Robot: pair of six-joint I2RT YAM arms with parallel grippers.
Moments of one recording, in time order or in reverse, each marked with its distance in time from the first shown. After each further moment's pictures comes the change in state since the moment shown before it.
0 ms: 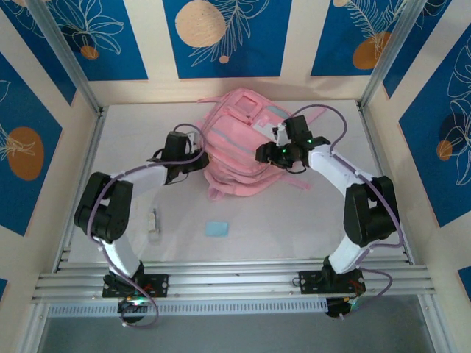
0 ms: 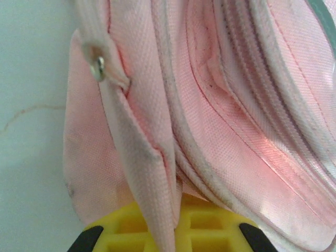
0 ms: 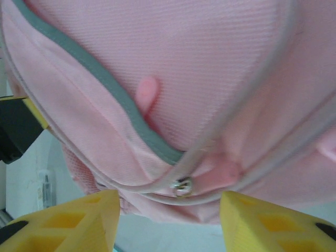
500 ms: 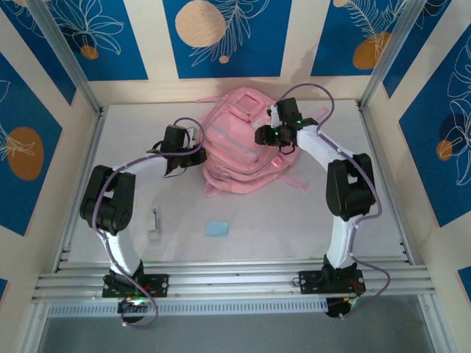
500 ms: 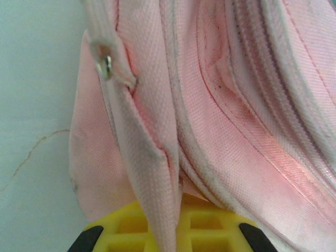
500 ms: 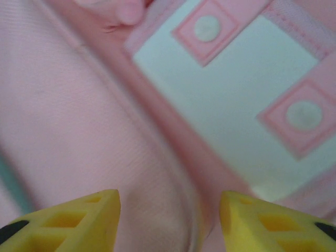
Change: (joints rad) left arm 0.036 0.071 0.103 -0.093 0.026 0.058; right arm -0.004 0.322 0.343 -0.008 0.219 -0.209
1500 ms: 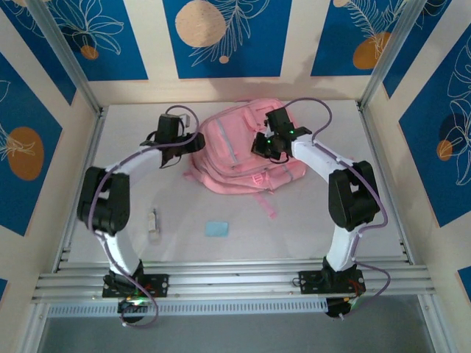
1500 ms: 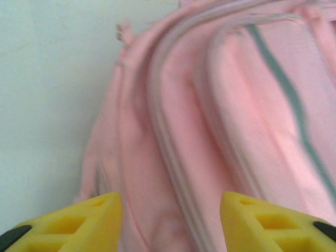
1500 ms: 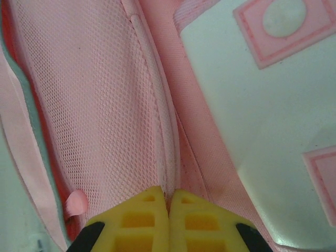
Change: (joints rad) left arm 0.024 -0.077 0.058 -0.050 -0.095 0.035; right arm 0.107 -0.138 -0.159 0.023 -0.051 0.421
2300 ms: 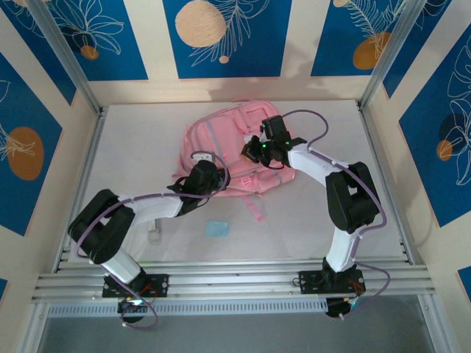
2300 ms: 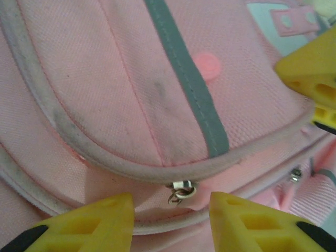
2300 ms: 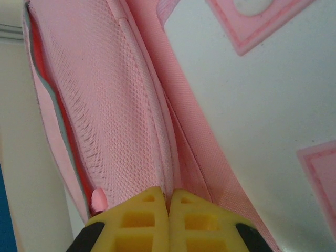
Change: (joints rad) left arm -0.433 -0.143 -0.401 0.339 -0.443 -0.285; right arm 0.035 -0.022 -0.138 0.245 -0.119 0.249
